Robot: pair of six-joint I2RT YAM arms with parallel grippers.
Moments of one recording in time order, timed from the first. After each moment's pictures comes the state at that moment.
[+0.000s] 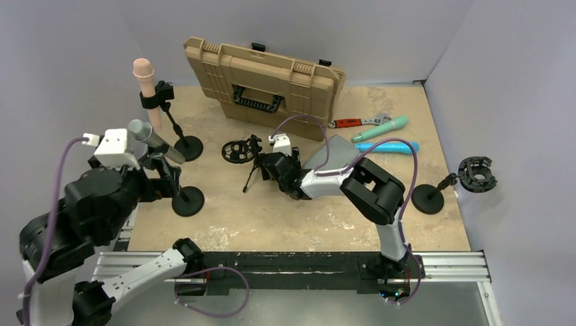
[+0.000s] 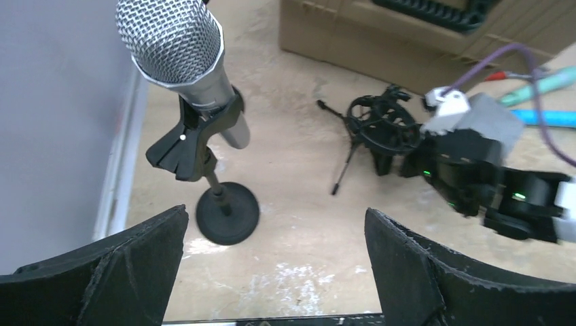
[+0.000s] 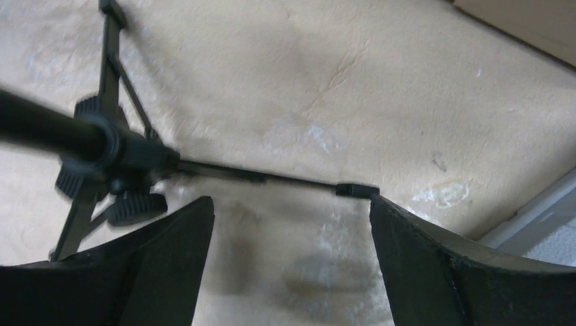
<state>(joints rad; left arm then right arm) -0.75 0.66 1.62 -1.36 -0.60 -0.41 0.96 2.03 1.15 0.24 0.66 0.44</state>
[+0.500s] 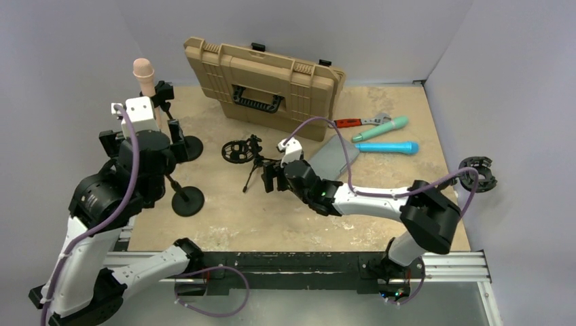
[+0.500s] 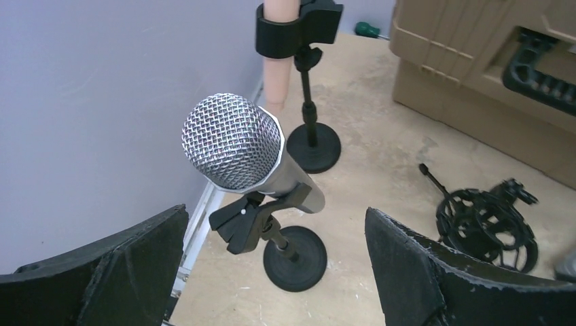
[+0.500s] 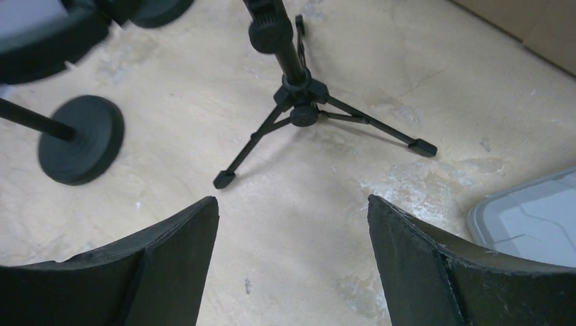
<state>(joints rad) -0.70 0.90 1.62 -1.28 -0.96 -0.36 1.04 1.59 0.88 0.29 0.40 0.41</state>
